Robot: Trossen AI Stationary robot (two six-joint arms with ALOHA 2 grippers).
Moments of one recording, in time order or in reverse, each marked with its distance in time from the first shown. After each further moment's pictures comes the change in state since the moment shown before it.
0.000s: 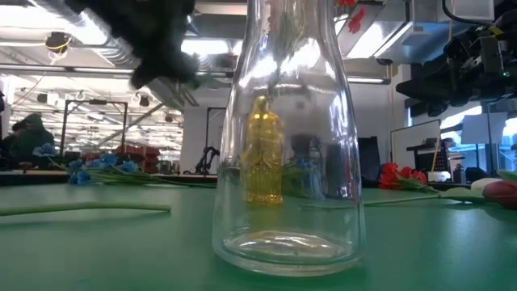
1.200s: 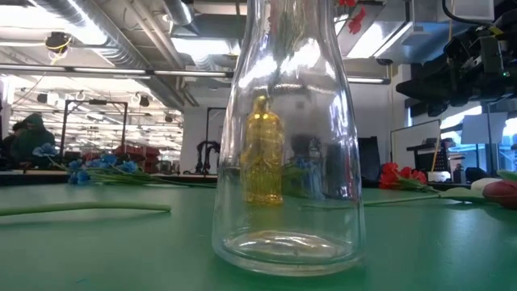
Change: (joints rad) left arm -0.212 0.050 -0.056 0.905 -0.014 0.577; right arm 0.000 0.000 0.000 0.000 0.000 0.000
